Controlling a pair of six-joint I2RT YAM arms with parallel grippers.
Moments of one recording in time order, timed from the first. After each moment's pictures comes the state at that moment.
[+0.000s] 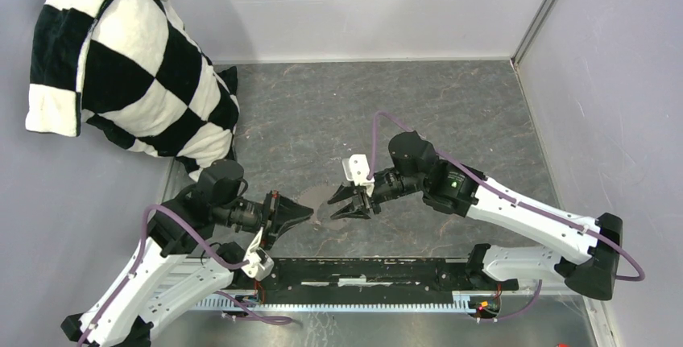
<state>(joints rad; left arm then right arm) -0.68 0.60 0.94 -0.99 0.89 1.72 1.05 1.15 1.07 -0.24 -0.72 -0.29</state>
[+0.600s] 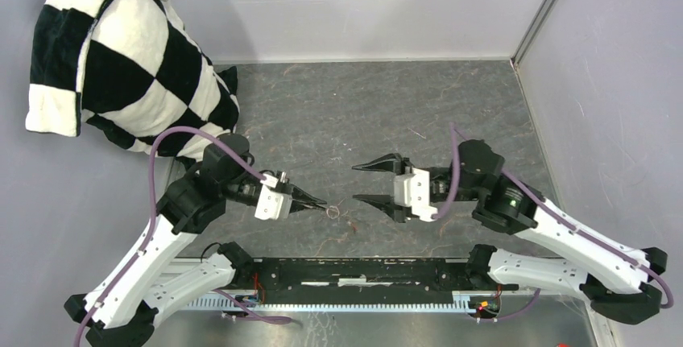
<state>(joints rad) -0.68 0.77 1.06 -0.76 1.01 0.86 1.05 0.90 1.05 -0.20 -0.51 -0.63</state>
